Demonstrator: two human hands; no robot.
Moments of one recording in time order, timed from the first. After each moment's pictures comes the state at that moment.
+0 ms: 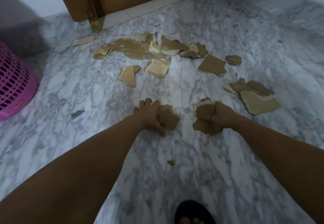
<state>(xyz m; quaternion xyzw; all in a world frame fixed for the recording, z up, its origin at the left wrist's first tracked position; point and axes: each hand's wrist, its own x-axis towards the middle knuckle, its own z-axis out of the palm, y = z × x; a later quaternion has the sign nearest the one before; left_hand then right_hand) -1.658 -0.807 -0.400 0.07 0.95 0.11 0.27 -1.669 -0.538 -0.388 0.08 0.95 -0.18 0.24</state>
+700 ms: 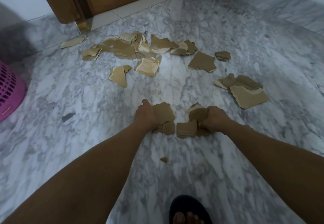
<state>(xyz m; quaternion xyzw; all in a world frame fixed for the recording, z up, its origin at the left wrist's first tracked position) -1.650 -0.770 -0.413 -0.10 0.94 0.28 0.19 -1.644 -0.535 -0.396 0.13 0.94 -0.20 0.24</state>
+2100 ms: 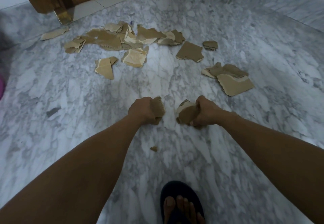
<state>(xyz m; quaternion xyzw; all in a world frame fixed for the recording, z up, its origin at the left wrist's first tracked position) -1.639 -0.754 -0.403 0.03 0.95 0.22 0.22 -1.625 -0.519 -0.387 0.08 0.93 -0.22 0.28</state>
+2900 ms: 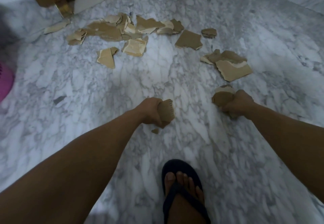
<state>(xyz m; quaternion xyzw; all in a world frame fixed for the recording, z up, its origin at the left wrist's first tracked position) -1.588 -0.745 -0.384 0.13 0.91 0.24 0.31 -1.582 -0.437 -0.384 0.32 0.89 -0.25 0.20</state>
